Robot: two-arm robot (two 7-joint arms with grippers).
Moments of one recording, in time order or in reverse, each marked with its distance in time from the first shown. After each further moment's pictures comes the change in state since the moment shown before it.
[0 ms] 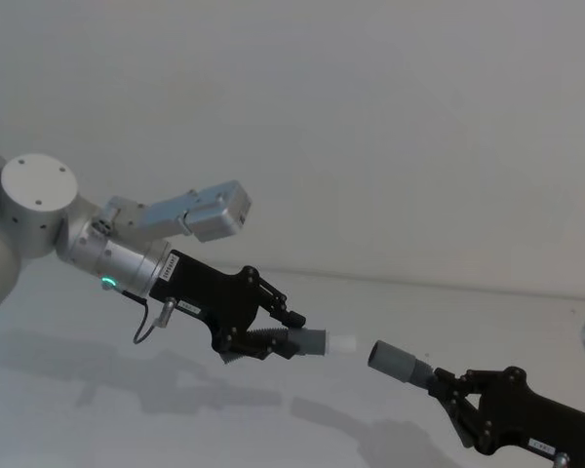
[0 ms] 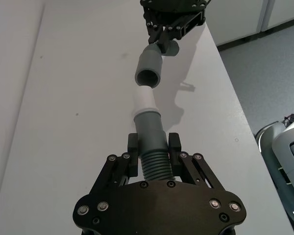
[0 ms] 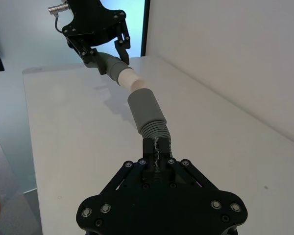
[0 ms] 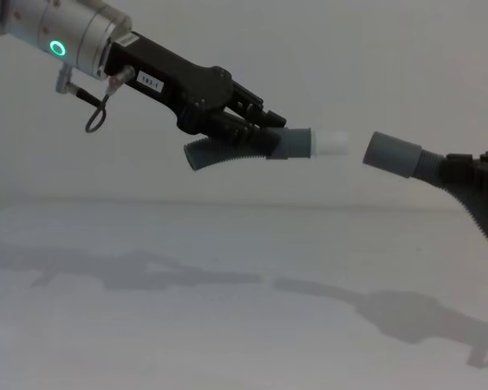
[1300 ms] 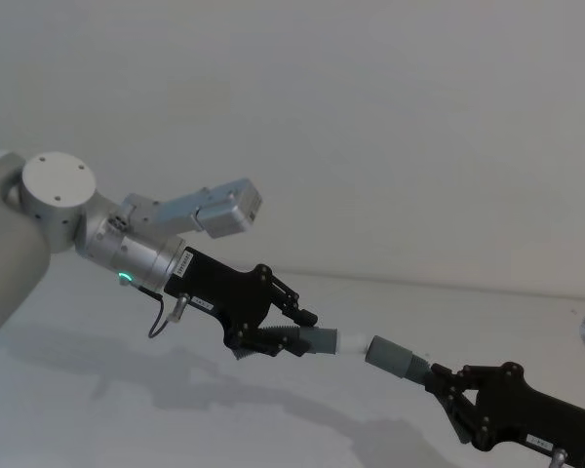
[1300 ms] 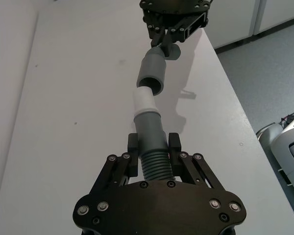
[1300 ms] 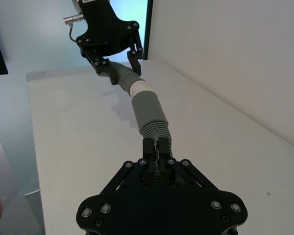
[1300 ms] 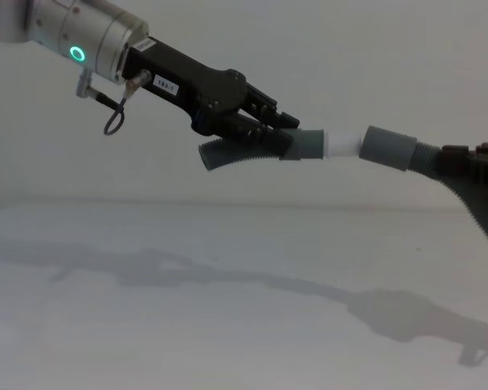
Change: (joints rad) left arm -0.081 -0.132 -0.014 0.269 -0.001 -0.130 -0.083; right arm 0.010 0.022 -0.027 -0.015 0.032 -0.003 -0.019
